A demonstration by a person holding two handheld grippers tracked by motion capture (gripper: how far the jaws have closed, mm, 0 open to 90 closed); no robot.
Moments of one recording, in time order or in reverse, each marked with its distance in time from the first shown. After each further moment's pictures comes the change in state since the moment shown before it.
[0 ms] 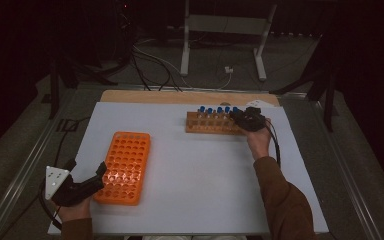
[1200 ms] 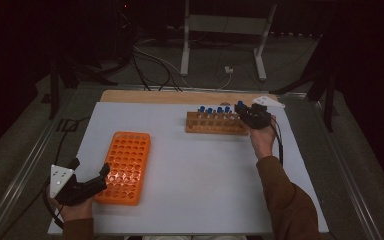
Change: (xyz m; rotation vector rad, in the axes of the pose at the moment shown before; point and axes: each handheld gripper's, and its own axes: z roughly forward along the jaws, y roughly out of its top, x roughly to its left) left arm -0.004 -0.001 0.004 0.025 -0.018 0.027; right arm 0.004 0.018 -0.026 -0.097 -0.037 -0.009
